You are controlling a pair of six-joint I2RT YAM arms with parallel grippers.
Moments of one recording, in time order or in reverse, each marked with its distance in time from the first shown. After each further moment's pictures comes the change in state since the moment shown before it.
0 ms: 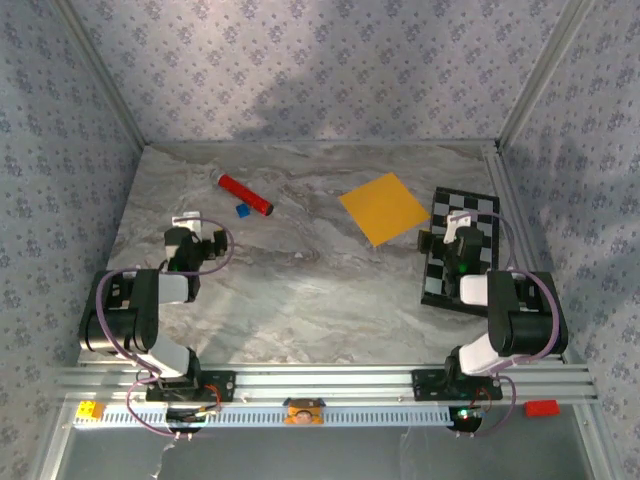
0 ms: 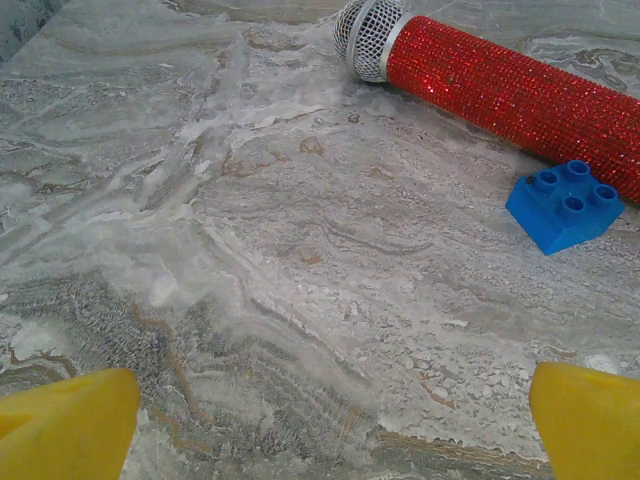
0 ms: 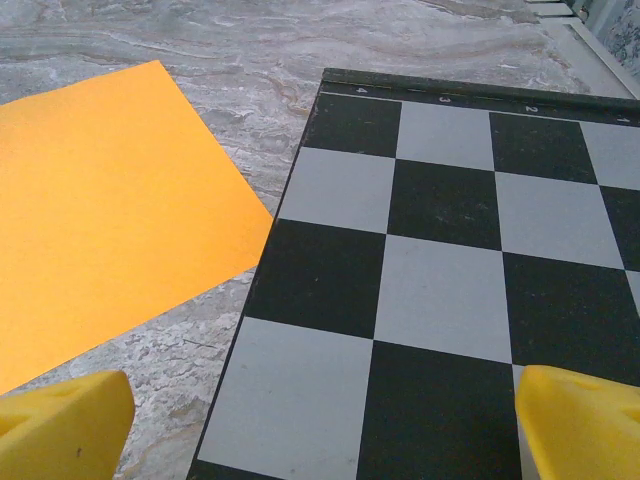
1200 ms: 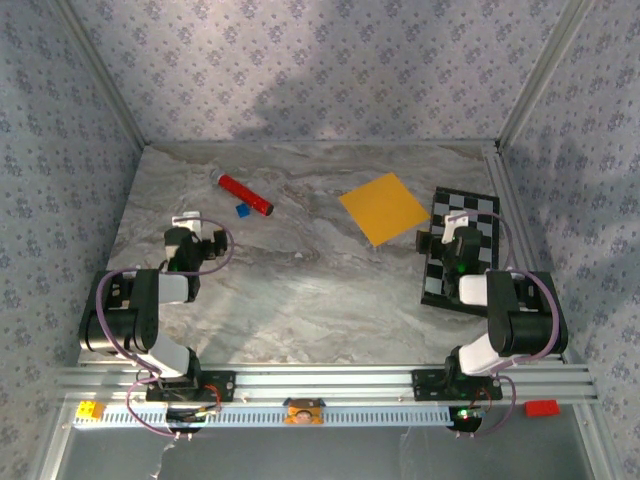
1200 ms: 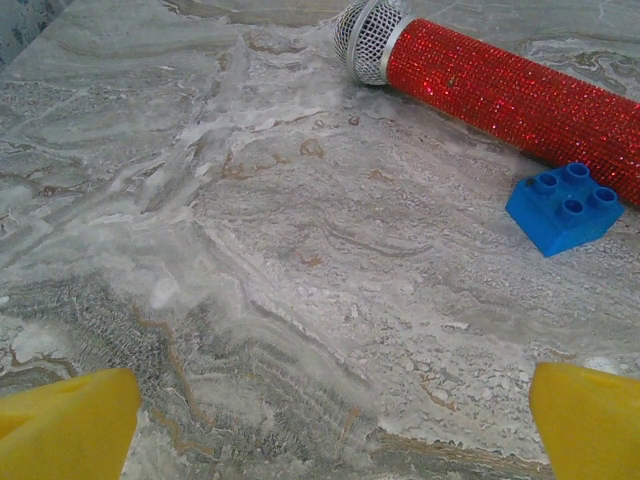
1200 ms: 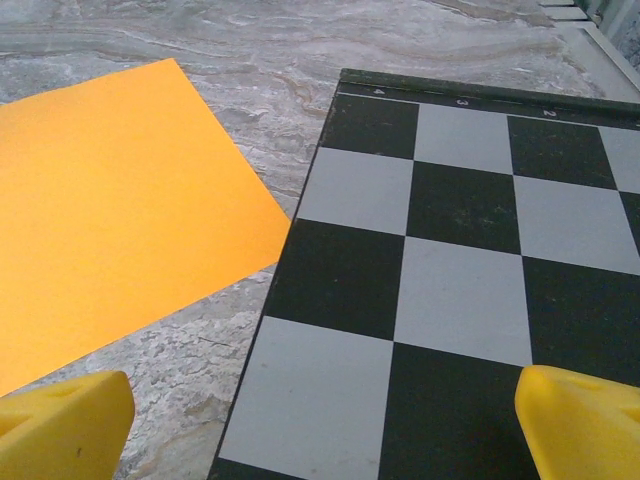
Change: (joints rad) left arm -0.002 0.000 -0.002 0.013 0.000 0.006; right arm 0.015 0.000 0.000 0.002 -0.007 -0.011
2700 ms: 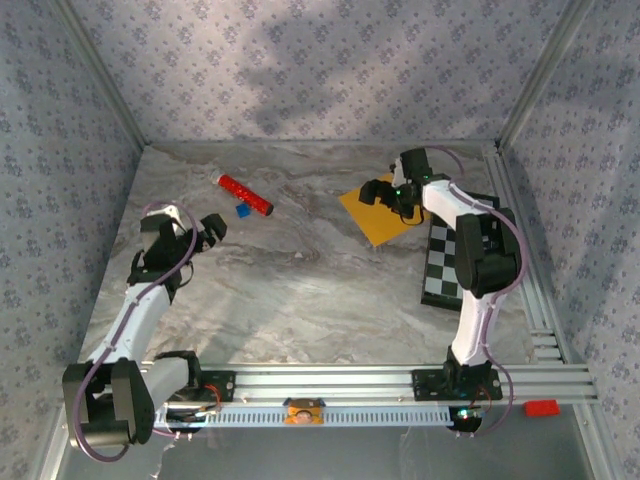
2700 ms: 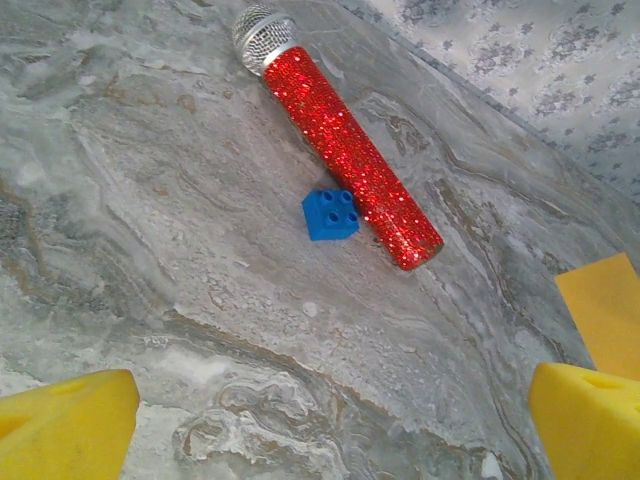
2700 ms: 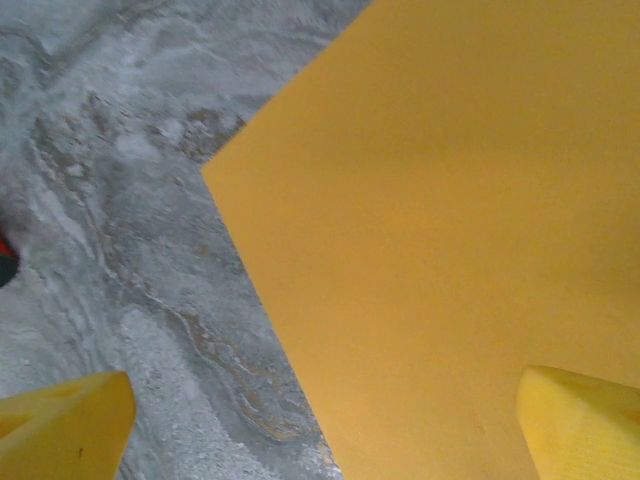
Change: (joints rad) left arm 0.029 -0.496 0.189 -0.789 0.286 -0.483; right arm 0.219 0.482 1.059 -1.135 -0.370 0.435
